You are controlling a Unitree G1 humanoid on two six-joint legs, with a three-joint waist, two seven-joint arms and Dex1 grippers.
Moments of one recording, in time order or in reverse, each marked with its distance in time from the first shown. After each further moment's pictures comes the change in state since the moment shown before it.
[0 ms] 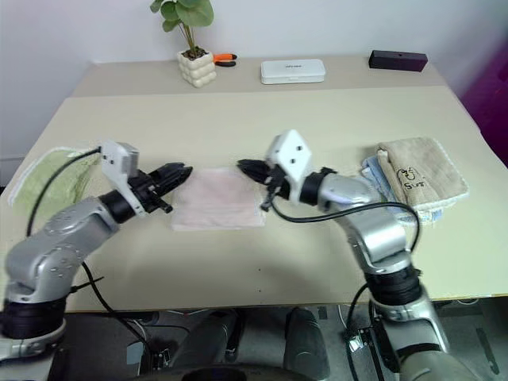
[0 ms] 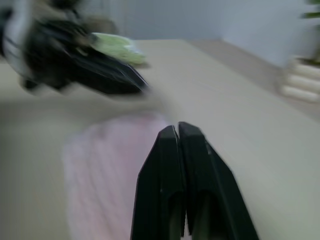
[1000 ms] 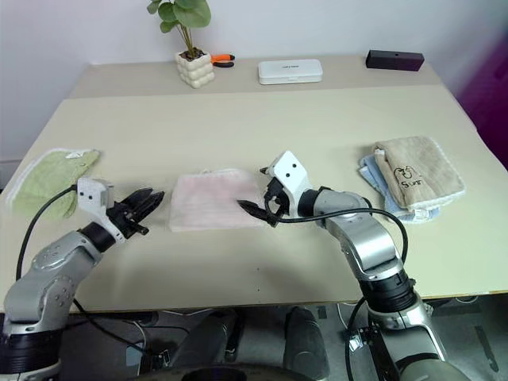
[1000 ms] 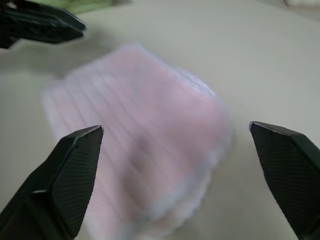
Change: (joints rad) left arm 0.236 -0.070 0.242 0.071 0.036 -0.132 -0.086; right arm 0.099 -0.048 -0.068 -0.060 0.016 0.140 -0.006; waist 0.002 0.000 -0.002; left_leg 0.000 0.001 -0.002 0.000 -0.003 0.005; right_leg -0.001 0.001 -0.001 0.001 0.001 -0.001
